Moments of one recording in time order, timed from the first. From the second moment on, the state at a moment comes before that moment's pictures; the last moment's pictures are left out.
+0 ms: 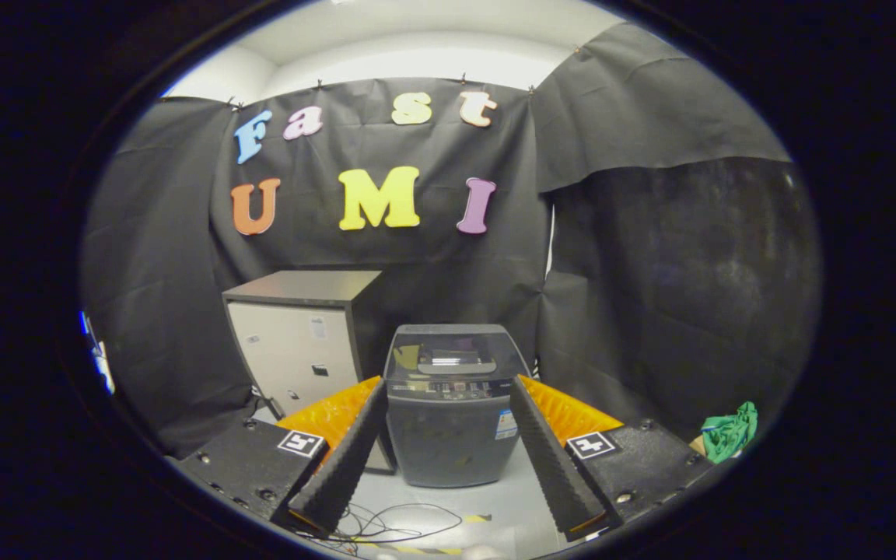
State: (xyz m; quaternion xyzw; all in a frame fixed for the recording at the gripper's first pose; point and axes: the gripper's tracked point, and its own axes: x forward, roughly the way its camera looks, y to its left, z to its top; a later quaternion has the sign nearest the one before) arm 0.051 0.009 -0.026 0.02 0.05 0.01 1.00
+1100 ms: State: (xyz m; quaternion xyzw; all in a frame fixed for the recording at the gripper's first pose) arm 0.046 -0.007 -0.014 0.01 0.03 0.01 1.00
